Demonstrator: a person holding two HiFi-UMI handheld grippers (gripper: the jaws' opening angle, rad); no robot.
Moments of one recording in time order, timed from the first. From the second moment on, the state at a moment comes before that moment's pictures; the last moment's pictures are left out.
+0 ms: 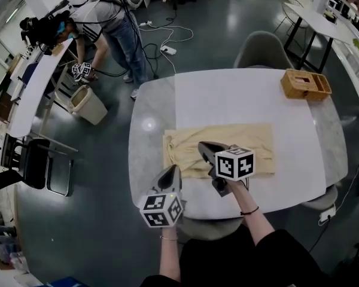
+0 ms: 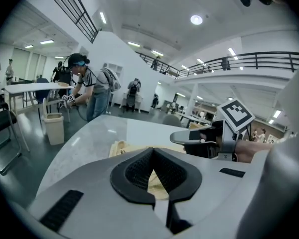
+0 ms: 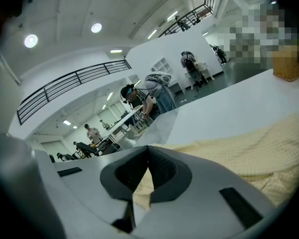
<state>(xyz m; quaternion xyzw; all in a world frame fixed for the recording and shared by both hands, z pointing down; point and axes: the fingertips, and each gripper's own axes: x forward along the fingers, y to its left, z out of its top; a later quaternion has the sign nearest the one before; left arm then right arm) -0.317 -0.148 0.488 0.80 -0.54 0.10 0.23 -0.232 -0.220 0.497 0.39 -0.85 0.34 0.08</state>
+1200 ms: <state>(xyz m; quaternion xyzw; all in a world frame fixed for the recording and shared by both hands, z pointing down) -0.163 -0.164 0.489 0.86 -0.44 0.14 0.21 0.014 -0.202 0.519 0.53 -0.77 0.35 0.08</state>
